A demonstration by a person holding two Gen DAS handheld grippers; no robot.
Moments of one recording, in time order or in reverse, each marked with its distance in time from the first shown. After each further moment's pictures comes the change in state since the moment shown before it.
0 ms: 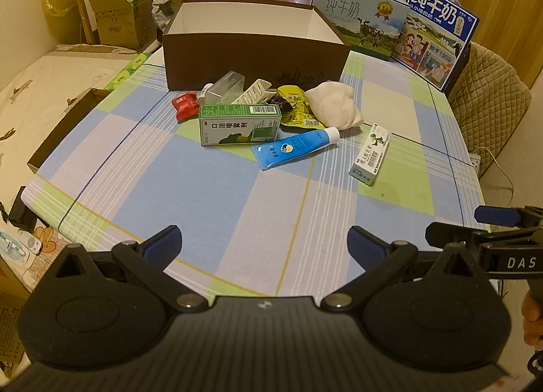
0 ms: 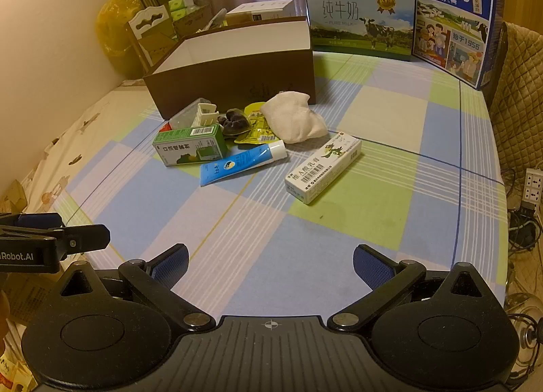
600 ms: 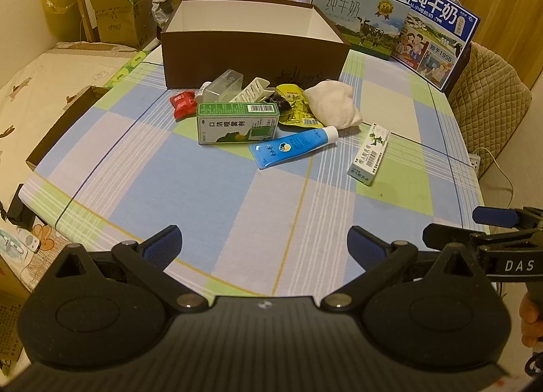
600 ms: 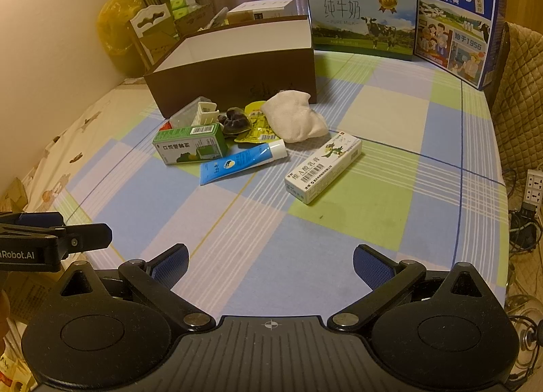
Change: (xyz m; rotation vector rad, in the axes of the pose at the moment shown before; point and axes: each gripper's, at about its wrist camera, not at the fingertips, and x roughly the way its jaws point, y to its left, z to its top) left arm 0.000 -0.001 0.001 -0.003 0.004 0.002; right arm 0.002 0.000 0.001 -0.004 0.004 0.004
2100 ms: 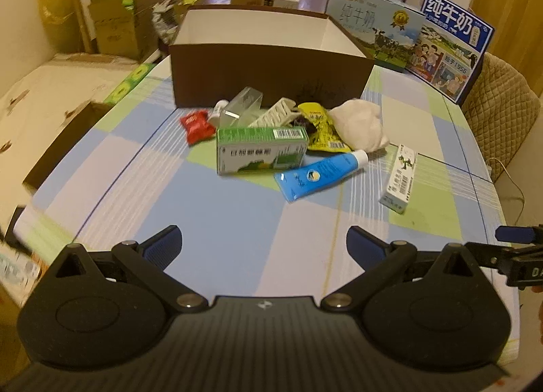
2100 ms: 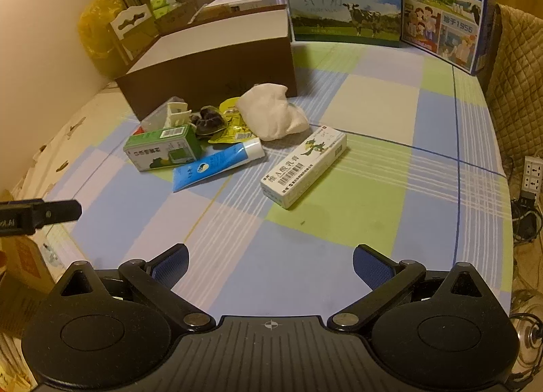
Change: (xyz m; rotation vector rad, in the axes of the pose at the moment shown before) left arm 0.043 0.038 0.038 0.011 -0.033 -0.007; right arm 0.031 -0.027 0.011 0.053 0.019 -0.027
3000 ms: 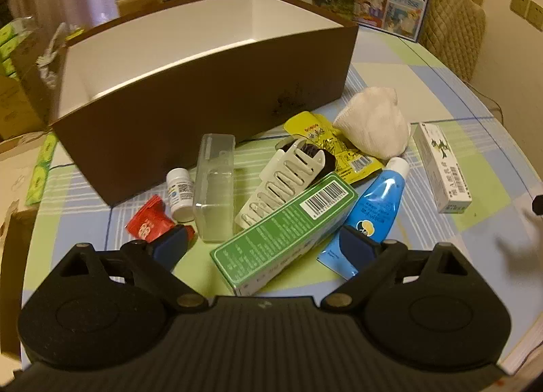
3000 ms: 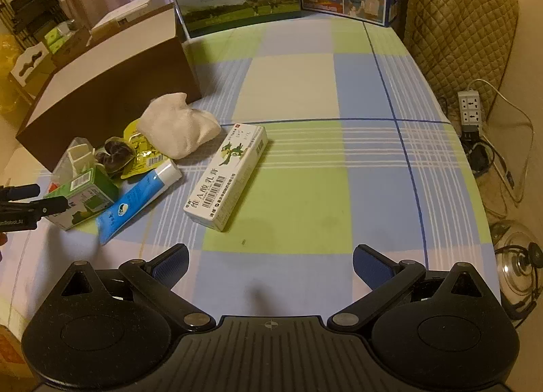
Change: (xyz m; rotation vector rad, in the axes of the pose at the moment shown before) left arm 0.150 0.038 0.097 0.421 0.047 -0.219; right arm 0.035 -0.022 0.022 0.294 0.030 -0.234
